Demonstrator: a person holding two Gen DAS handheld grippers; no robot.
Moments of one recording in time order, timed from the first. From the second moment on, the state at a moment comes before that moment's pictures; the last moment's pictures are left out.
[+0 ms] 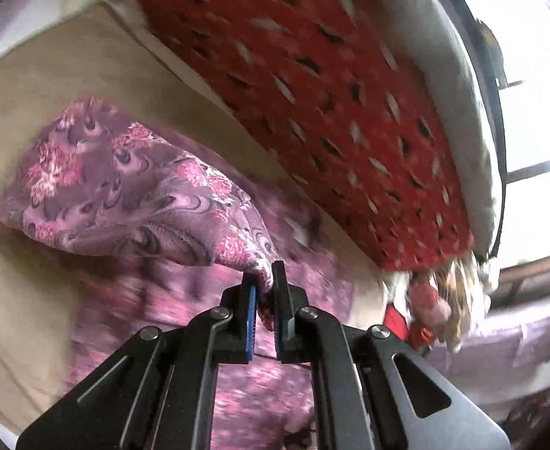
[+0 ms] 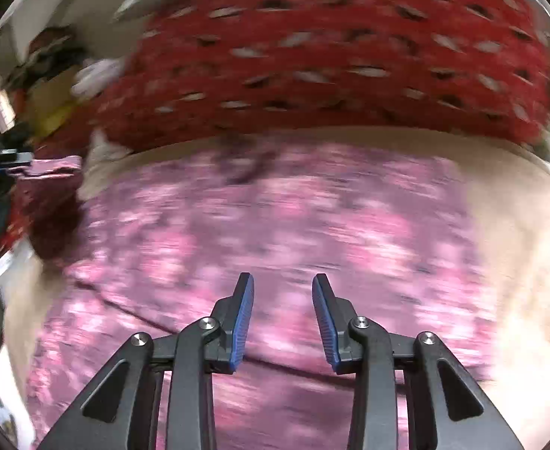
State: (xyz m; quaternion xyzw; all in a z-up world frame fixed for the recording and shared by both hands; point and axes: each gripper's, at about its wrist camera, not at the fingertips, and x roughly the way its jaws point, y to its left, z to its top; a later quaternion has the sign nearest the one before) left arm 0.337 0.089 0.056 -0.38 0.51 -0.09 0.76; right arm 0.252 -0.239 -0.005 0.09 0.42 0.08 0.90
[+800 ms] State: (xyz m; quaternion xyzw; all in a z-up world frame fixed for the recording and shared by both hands) left arm 0.292 0.040 -0.024 -0.32 0.56 -0.11 0.76; right arm 0.243 -0.221 -0.031 0.00 0.43 0.12 0.89
